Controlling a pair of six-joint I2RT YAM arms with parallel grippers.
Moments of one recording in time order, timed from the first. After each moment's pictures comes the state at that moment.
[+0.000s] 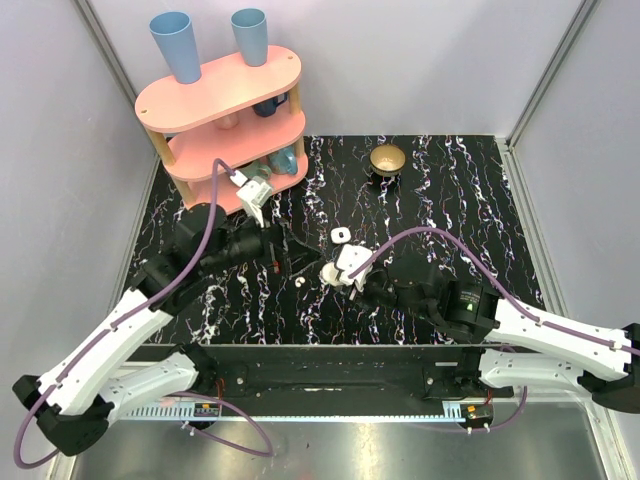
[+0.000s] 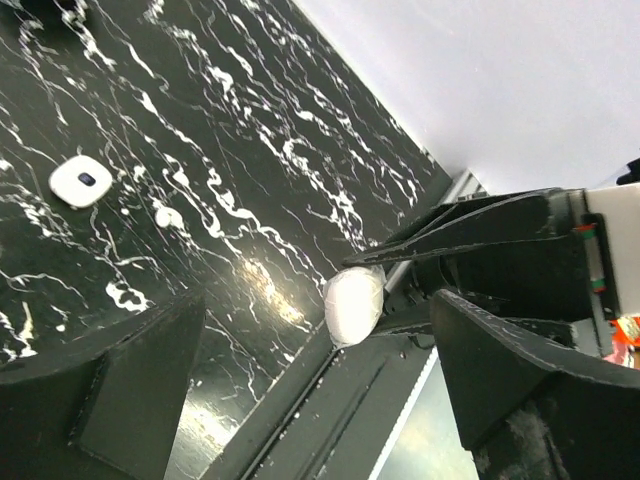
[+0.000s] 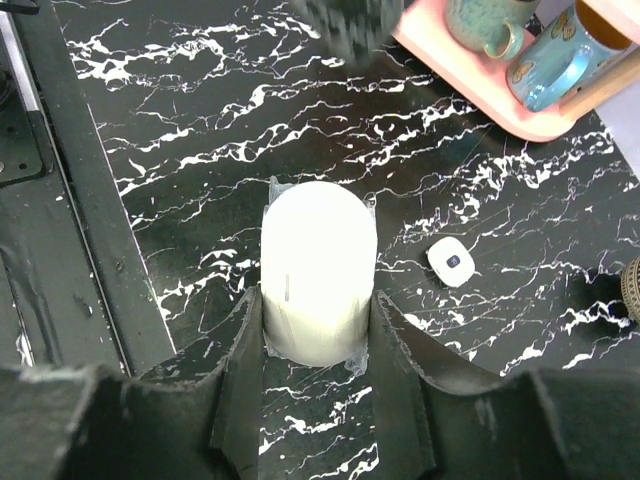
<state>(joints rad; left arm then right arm) -0.71 0.86 1.05 -0.43 0.32 -0.46 1.20 0.95 0.93 -0.34 0.16 -0.23</state>
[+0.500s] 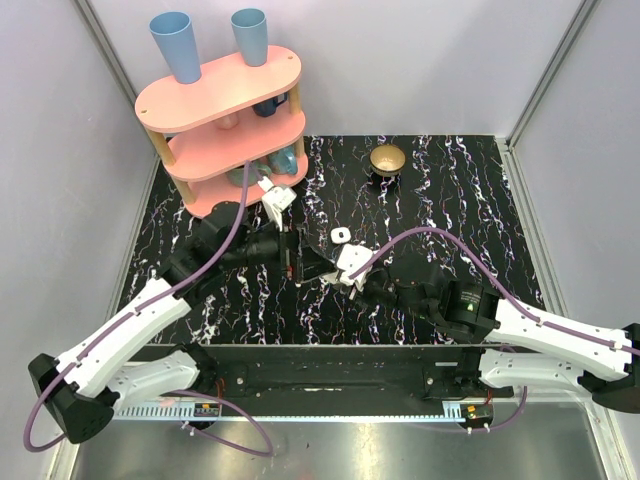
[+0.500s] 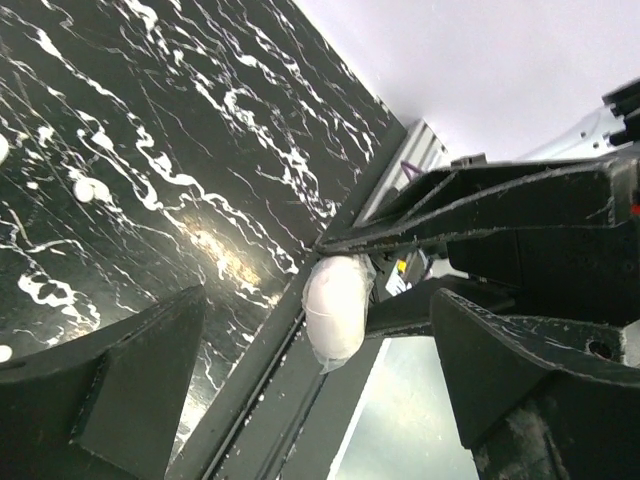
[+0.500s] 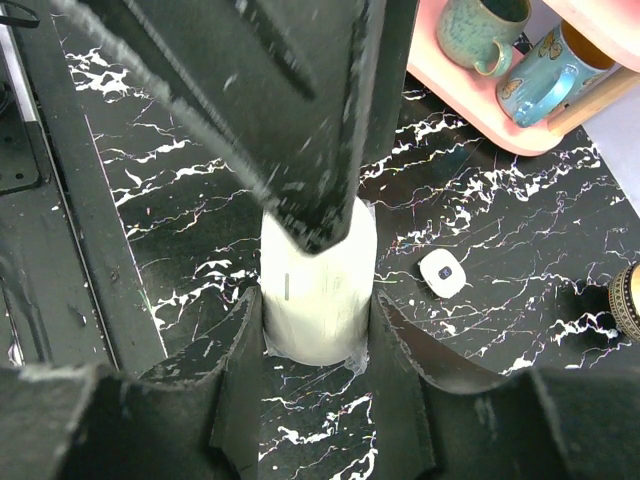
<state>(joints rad) -0.71 0.97 0.99 -0.33 0.48 -0.52 1.20 0.94 0.93 -0.31 0.16 -0.26</state>
